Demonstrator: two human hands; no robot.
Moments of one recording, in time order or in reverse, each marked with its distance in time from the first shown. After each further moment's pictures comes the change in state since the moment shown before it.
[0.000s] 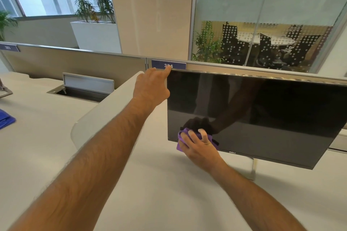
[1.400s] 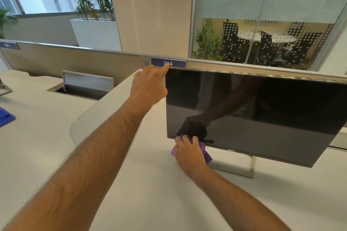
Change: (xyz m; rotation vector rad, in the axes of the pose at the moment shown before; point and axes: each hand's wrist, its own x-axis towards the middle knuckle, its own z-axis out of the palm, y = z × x) left_hand 0.001 -0.005 0.006 0.007 0.001 -0.004; right_hand 0.014 -0.043 -0.018 0.141 -0.229 0.156
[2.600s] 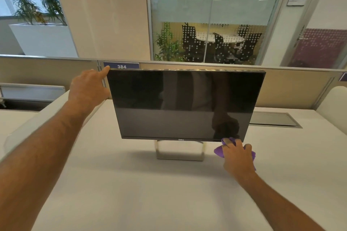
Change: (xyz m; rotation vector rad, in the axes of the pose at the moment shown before) left_hand -0.013 0.021 -0.011 0.063 0.032 -0.026; right_hand -0.199 0.192 0.077 0.160 -0.160 0.652
